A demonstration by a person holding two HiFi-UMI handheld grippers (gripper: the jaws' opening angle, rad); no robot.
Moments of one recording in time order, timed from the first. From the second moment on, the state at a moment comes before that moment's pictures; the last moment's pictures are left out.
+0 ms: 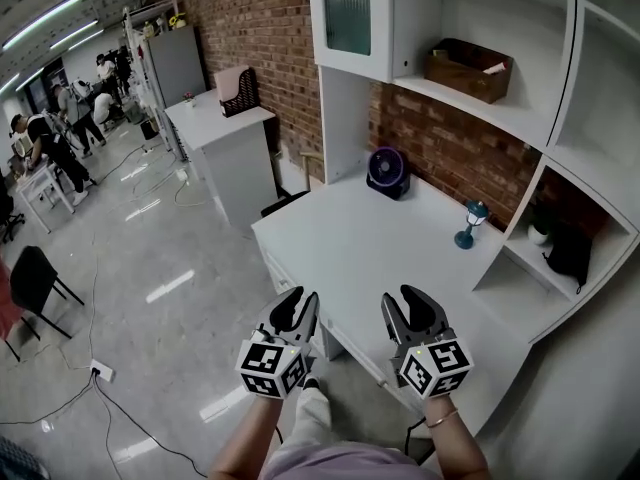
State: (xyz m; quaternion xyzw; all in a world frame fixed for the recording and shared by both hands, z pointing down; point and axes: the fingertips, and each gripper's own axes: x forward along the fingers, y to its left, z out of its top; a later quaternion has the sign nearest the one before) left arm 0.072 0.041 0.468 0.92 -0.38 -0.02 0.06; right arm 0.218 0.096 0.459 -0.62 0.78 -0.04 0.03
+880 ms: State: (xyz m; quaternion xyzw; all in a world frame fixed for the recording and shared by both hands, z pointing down) left arm 0.144 -0.217 0.320 0.96 -0.24 -0.08 -0.07; right arm 0.263 -0.137 0.304 -0.69 0.71 0.11 0.02
